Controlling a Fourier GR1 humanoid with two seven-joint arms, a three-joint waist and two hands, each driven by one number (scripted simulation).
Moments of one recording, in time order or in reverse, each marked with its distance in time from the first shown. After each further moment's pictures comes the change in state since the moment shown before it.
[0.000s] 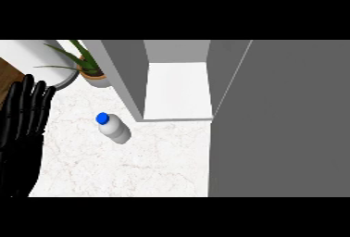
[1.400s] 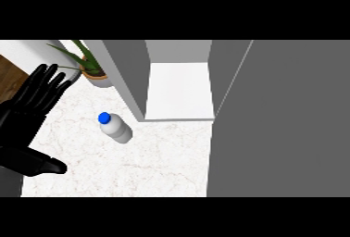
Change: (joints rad) left arm -0.163 0.189 0.185 0.366 0.474 -0.357 0.168; right arm 0.567 -0.029 0.347 -0.392 -0.029 0.159 0.057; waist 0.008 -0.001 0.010
